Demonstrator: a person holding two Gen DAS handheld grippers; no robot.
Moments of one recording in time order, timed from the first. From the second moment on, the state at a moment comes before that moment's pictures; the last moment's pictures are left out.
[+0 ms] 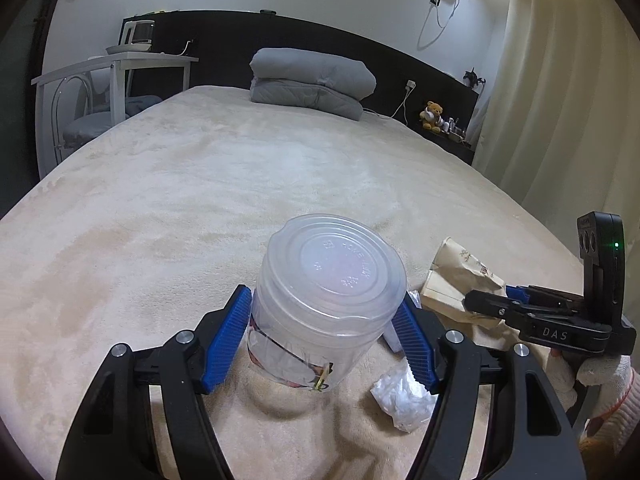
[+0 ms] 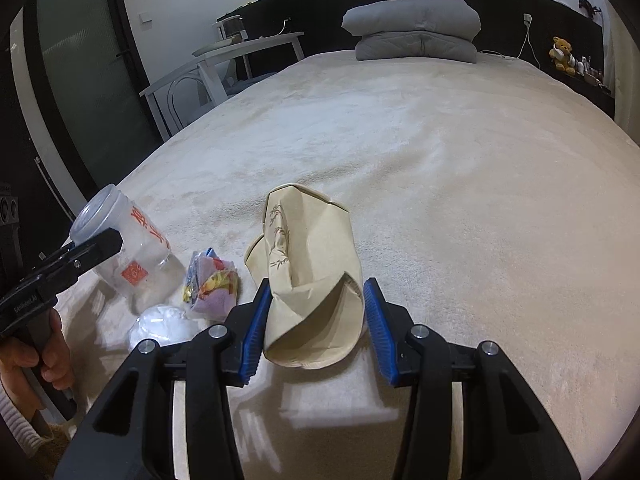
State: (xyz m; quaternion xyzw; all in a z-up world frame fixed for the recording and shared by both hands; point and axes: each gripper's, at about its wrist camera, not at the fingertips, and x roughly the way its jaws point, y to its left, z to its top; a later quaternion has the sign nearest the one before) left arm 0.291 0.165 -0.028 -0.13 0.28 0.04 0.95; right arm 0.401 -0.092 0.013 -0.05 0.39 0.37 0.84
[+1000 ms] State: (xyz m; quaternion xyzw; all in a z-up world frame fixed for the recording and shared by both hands) left arm 0.152 0.104 0.017 -0.18 0.19 0.02 0.96; right arm 0.252 -0.179 0.067 0.02 0.36 0.39 0.85
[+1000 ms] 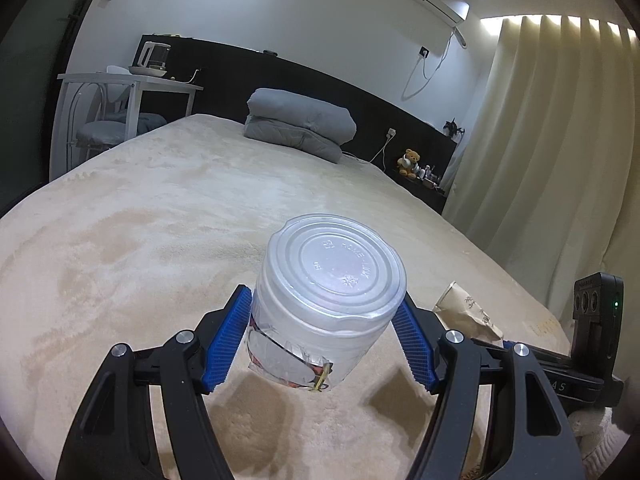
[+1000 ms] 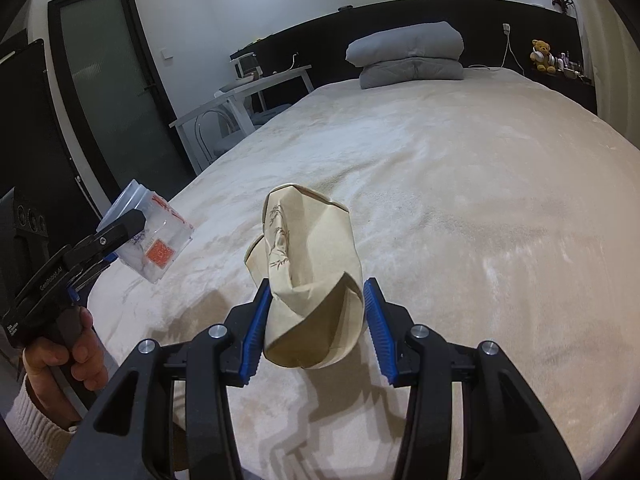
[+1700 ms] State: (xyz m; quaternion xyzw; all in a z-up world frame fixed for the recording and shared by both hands) left arm 0.066 0.032 0.011 -0.17 0.18 -0.02 0.97; right arm 0.155 -0.242 0.070 0.06 0.35 0.39 0.85
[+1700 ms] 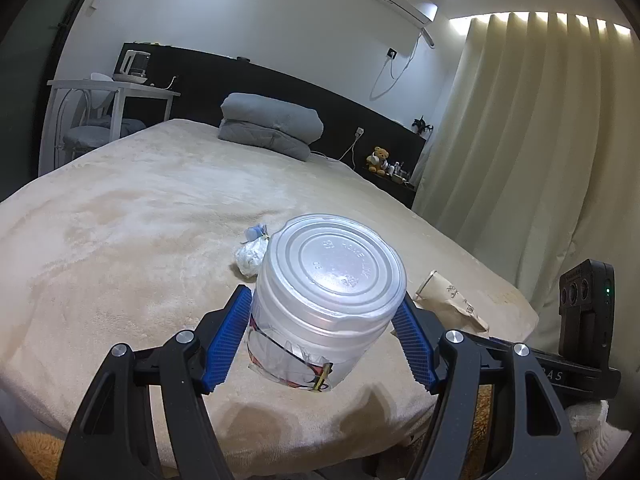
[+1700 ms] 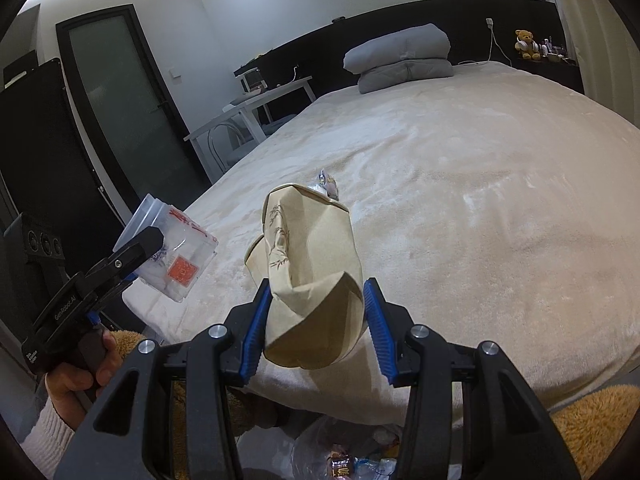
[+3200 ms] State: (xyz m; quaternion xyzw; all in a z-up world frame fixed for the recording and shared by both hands) left arm 0.034 -0.002 -0.124 -0.25 0.45 -0.01 0.86; right arm 0.087 -0.245 -0.053 0.00 0.60 0.34 0.72
